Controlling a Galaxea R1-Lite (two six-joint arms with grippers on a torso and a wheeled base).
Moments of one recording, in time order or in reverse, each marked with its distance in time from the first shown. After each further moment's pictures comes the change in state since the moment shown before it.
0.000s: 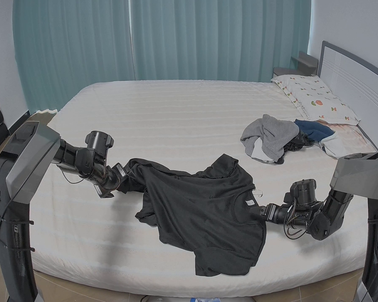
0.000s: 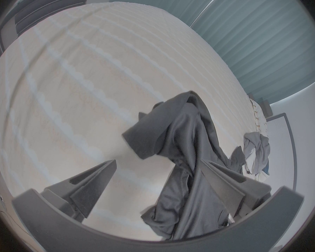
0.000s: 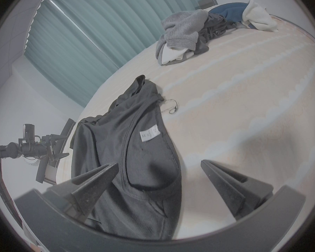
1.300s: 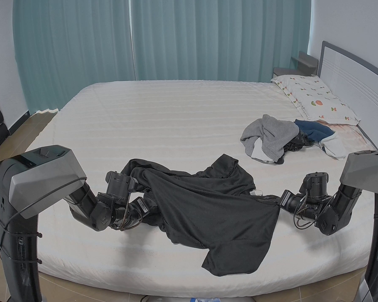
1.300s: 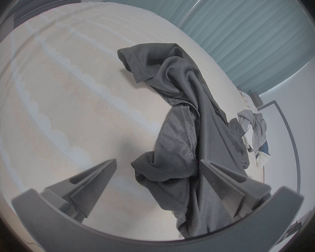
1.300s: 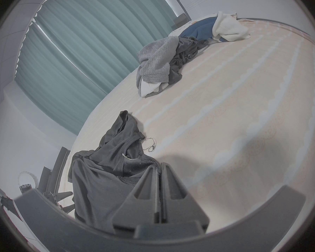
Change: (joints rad) left arm -0.212 -0.041 0.565 -0.630 0.131 -0.107; right arm -0.079 -0.034 0.017 -0.087 -0.107 0.118
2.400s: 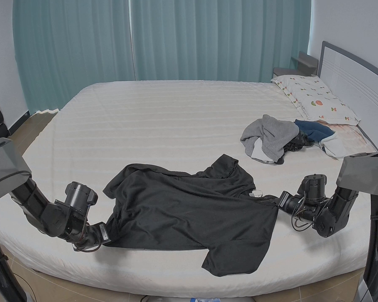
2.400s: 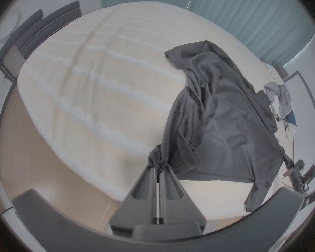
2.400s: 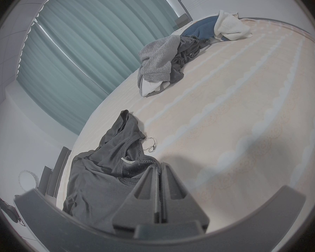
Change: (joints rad) left arm 0.132 -0.323 0.332 0.299 0.038 0.245; right arm 0.003 0.037 -0.004 -0.053 0.005 -0.002
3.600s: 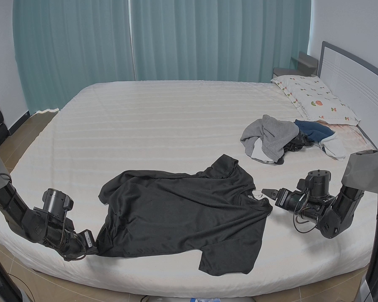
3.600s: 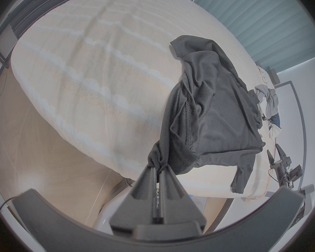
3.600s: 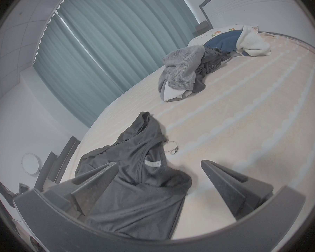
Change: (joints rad) left arm 0.150 -0.092 0.163 -0.044 -0.251 0.060; right arm 0.030 -0.079 0.057 -0.052 0.045 -0.103
